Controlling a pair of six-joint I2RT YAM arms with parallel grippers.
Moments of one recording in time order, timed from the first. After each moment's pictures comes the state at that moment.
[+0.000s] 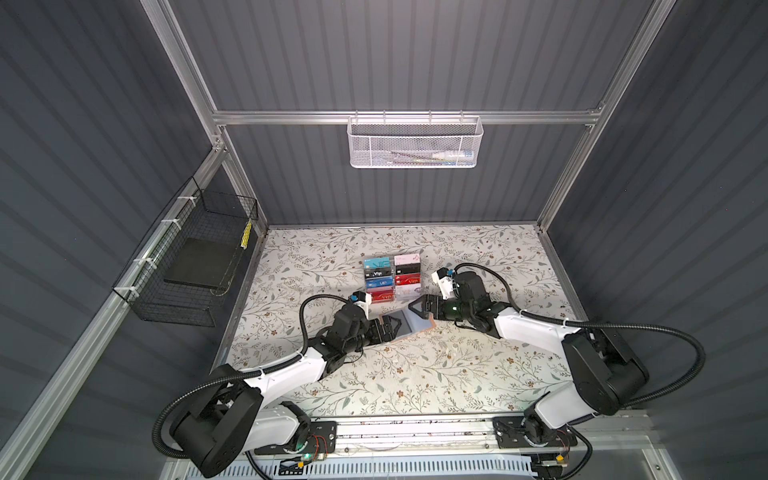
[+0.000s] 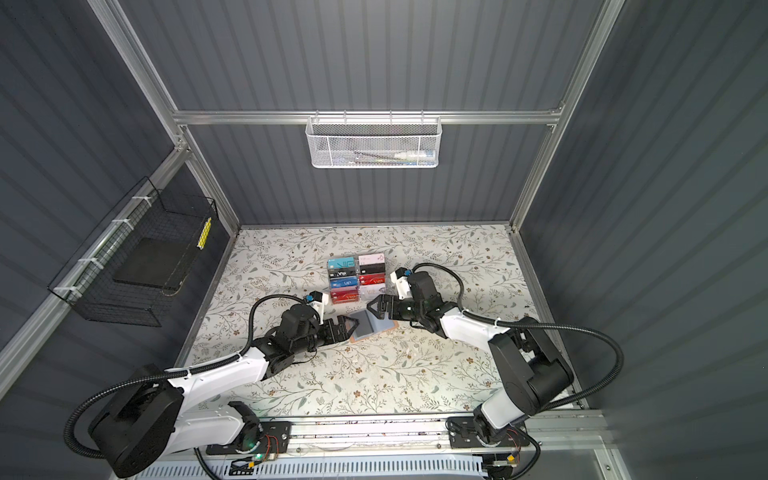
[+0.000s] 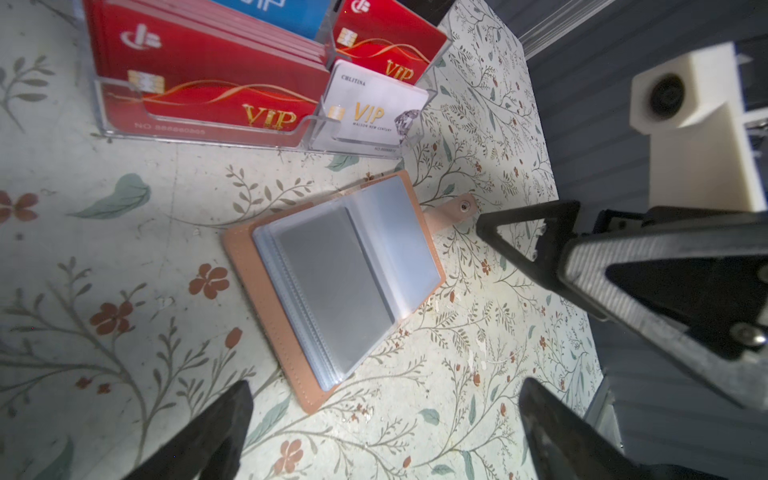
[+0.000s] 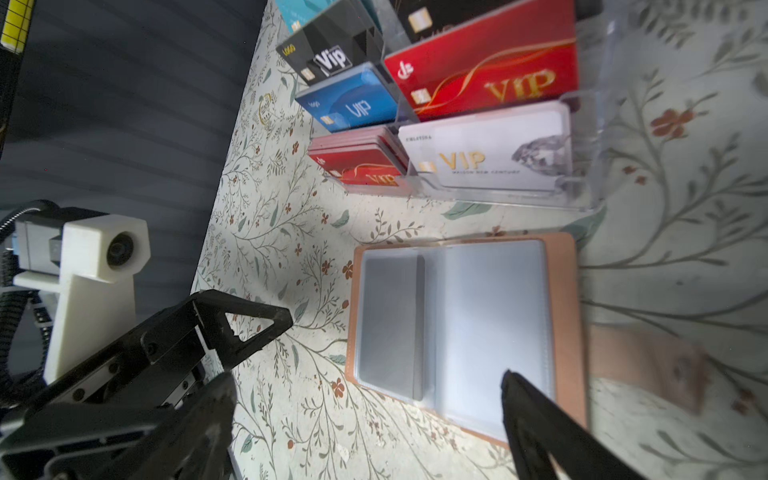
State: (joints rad) left arm -0.65 1.26 0.44 0.25 0.21 -0.80; right arm 0.55 1.57 0.76 0.15 -0.48 0.60
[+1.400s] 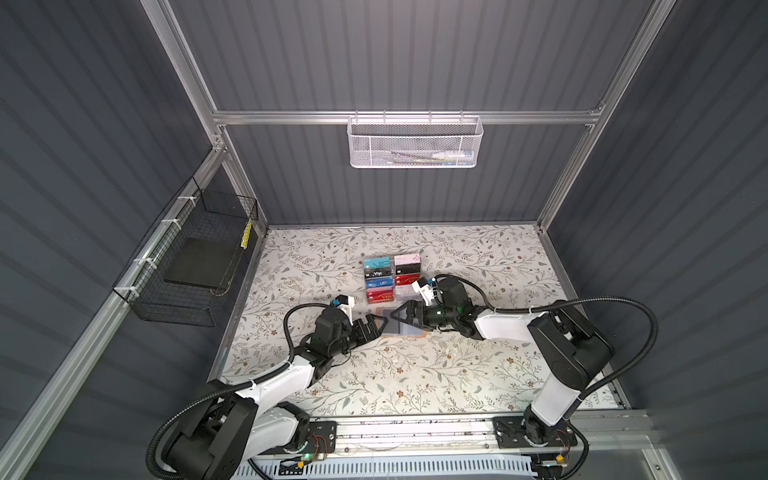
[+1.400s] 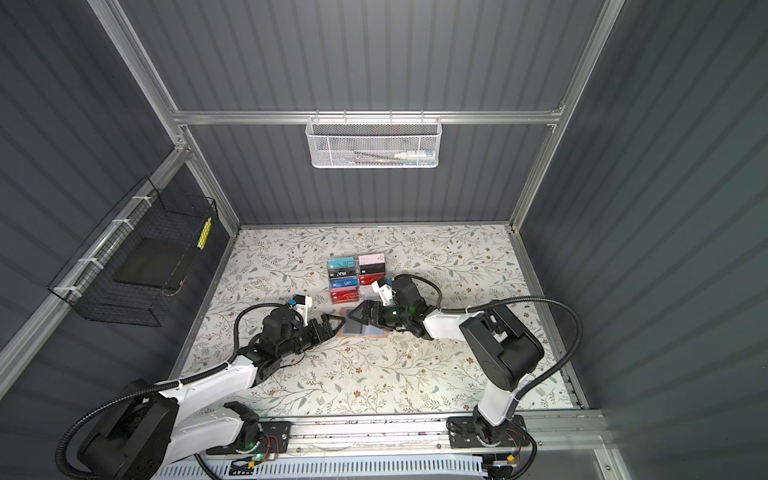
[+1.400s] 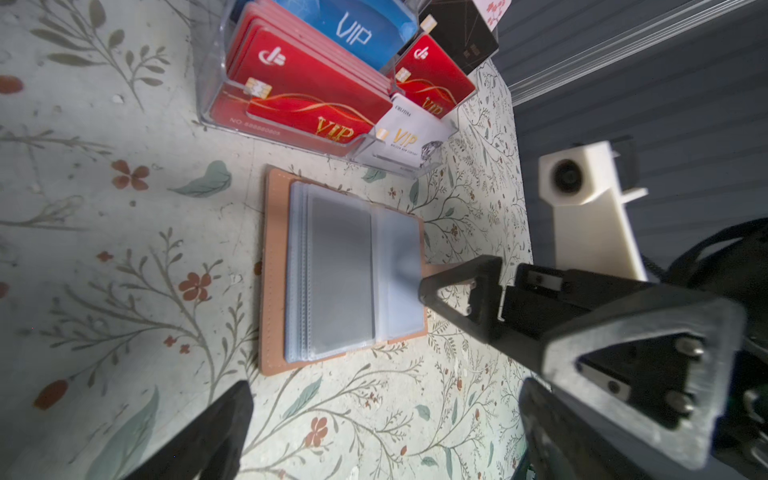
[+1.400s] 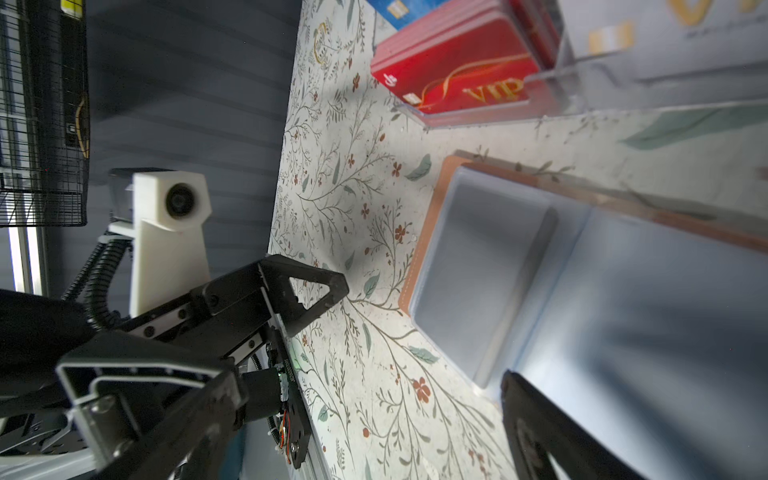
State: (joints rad) left arm -0.52 1.19 0.34 0.31 0.33 -0.88; right arm 0.62 1.72 0.79 0.35 -0.65 0.80
